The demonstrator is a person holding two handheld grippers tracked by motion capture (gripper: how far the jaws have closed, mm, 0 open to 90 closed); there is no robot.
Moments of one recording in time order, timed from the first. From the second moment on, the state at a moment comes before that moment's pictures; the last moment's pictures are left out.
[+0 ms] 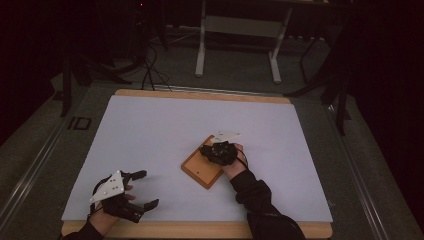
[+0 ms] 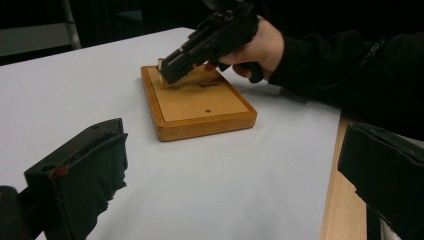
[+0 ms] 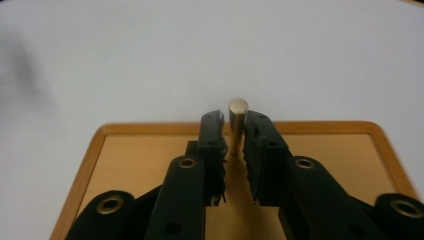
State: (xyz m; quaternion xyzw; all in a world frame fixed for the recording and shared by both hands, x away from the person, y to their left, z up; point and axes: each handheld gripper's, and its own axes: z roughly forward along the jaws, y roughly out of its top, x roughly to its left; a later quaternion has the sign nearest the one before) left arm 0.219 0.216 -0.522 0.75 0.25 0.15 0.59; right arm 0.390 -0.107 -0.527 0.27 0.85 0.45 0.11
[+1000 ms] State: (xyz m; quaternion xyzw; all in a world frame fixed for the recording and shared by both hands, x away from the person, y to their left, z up) left arm 0.218 0.217 -0.521 0.75 0.25 0.14 0.59; right arm 0.456 -0.106 -0.519 0.31 0.85 0.40 0.14
